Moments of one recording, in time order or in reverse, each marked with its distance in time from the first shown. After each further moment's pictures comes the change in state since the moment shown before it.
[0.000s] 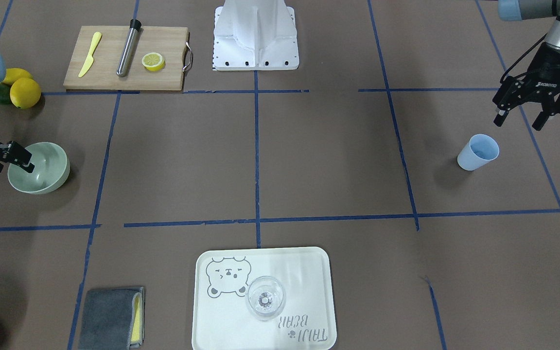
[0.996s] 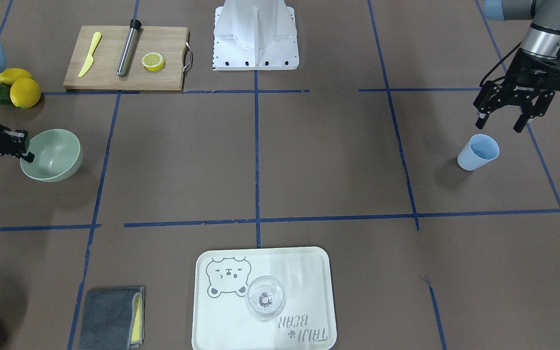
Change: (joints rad) left arm 0.108 0.017 -0.007 -0.026 0.111 -0.049; right arm 0.001 -0.010 0.112 0.003 0.099 -0.005
